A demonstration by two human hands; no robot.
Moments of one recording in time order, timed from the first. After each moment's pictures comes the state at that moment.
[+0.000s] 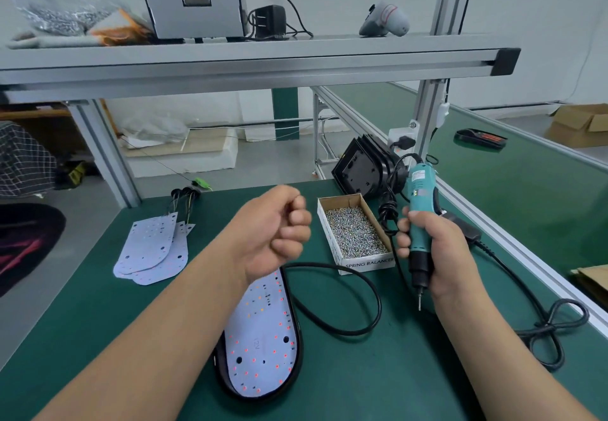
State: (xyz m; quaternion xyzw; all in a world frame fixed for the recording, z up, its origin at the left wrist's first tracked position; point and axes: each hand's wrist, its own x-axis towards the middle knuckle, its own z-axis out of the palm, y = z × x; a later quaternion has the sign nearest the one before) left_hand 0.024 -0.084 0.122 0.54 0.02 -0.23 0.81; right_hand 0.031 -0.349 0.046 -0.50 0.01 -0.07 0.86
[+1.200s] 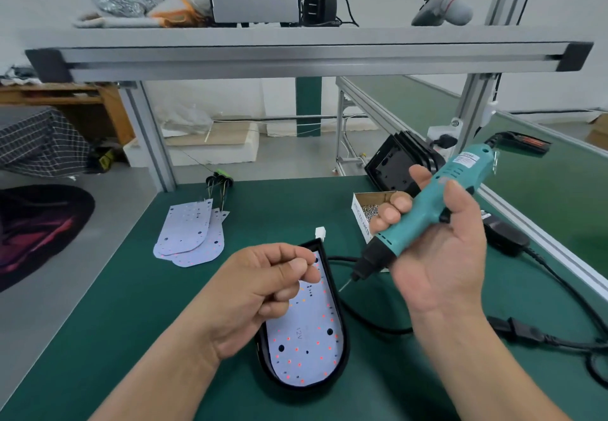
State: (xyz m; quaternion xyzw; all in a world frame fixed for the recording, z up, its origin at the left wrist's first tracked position) left_hand -0.057 -0.006 0.068 0.60 -0.04 -0.15 0.79; right_hand -0.016 -0.236 0.088 -0.28 -0.11 -0.03 0.95
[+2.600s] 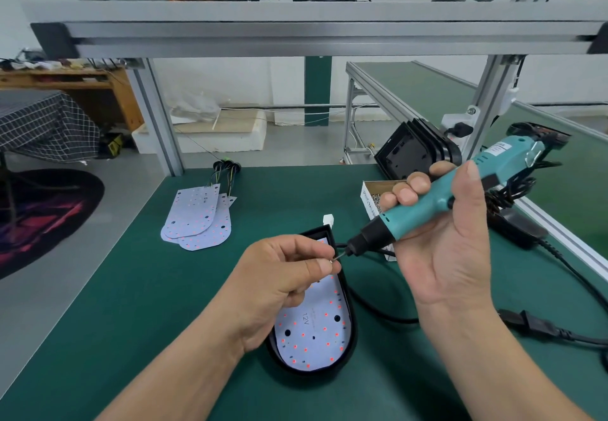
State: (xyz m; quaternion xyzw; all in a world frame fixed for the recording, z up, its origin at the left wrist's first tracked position) left_hand -0.060 -0.023 0.054 0.64 0.00 -0.11 0.76; right_hand -0.017 -0.227 0.084 -0.30 -0.15 -0.08 0.94
